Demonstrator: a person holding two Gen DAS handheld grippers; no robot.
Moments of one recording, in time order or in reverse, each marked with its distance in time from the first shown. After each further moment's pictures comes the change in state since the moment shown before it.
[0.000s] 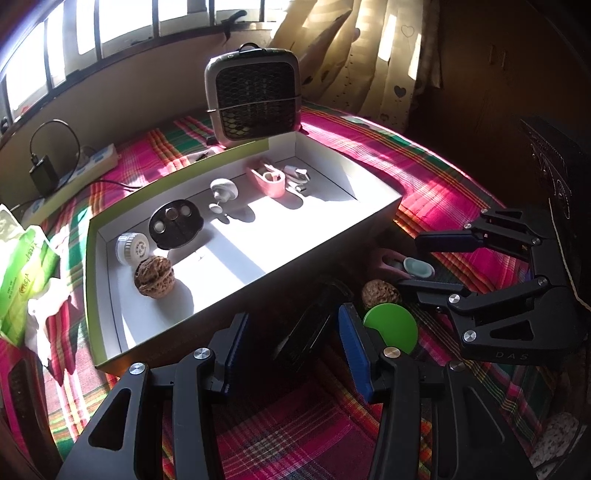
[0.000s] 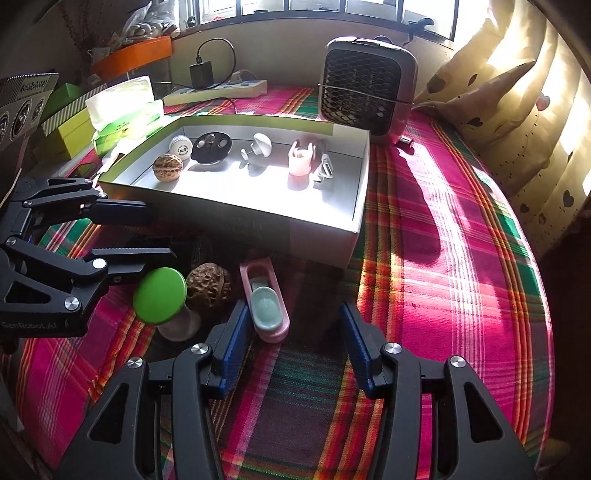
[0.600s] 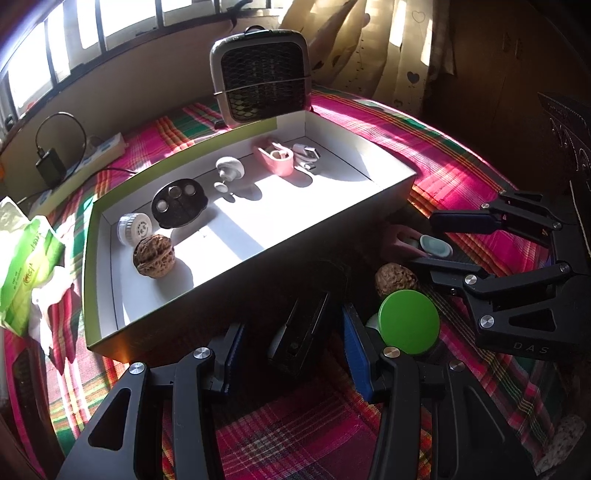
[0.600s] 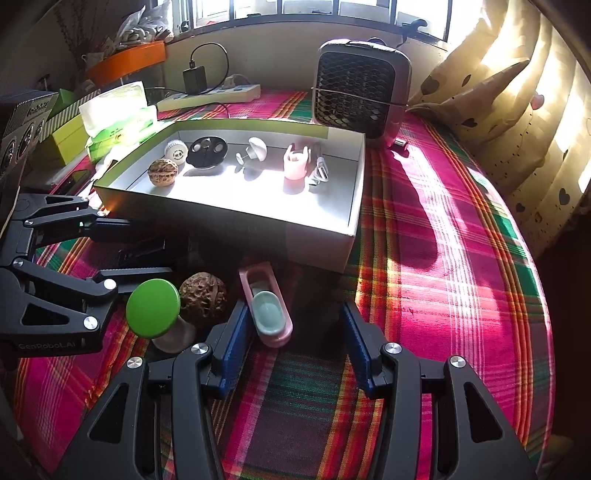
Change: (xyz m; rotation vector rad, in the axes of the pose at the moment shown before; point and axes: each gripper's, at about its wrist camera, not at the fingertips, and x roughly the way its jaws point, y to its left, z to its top) left arm 0.012 -0.006 -0.008 -0.008 0.046 0.063; right arm 0.002 0.002 0.001 0.020 -0.016 -0.019
